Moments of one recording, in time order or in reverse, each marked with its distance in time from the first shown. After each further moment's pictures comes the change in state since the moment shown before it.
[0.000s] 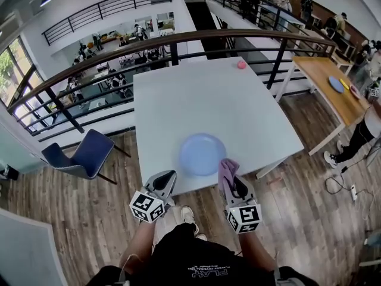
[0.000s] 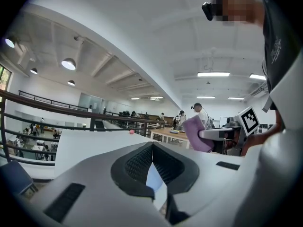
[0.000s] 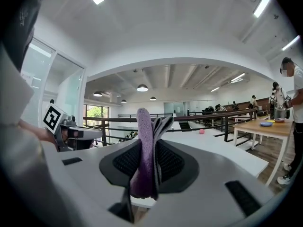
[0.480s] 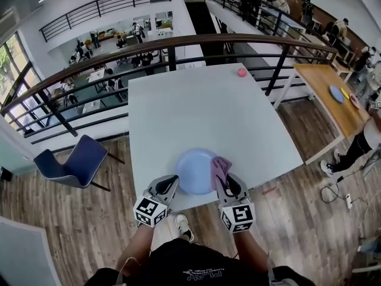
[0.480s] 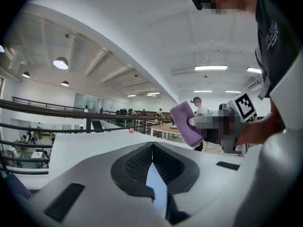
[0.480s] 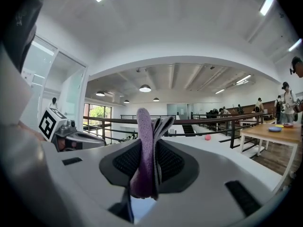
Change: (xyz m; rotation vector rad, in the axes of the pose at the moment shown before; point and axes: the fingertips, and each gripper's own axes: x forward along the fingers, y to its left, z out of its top) left arm 0.088 0.042 0.006 0.059 0.050 -0.036; right arm 0.107 -0.033 0.033 -0.027 -0.021 0.036
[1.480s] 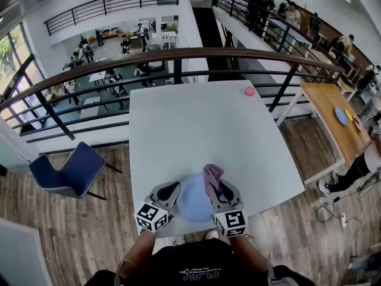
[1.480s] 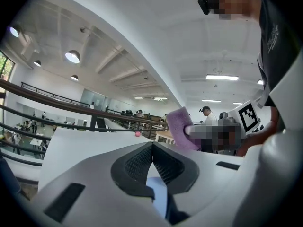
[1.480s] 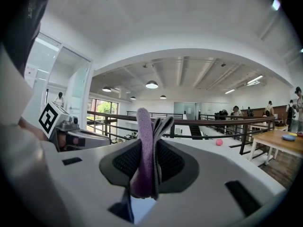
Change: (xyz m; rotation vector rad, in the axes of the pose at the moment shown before) left arm 0.062 0.106 0.028 -0.129 -0.057 0.040; right arm 0.142 -0.001 0.021 -0.077 0.039 0.084
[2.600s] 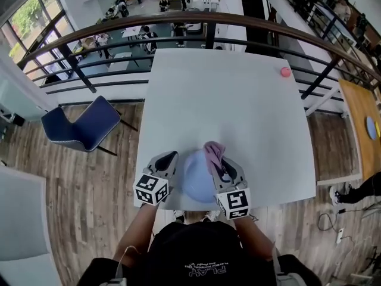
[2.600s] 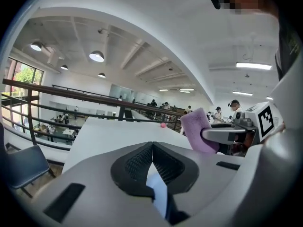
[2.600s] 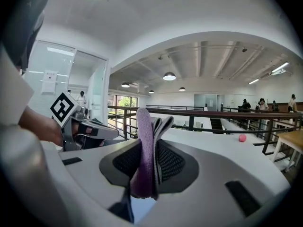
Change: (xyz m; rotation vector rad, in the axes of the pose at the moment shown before) left arm 0.007 0.041 -0.030 -0.075 0.098 0.344; right arm 0.034 -0.006 -0.040 -0.050 0.081 0.262
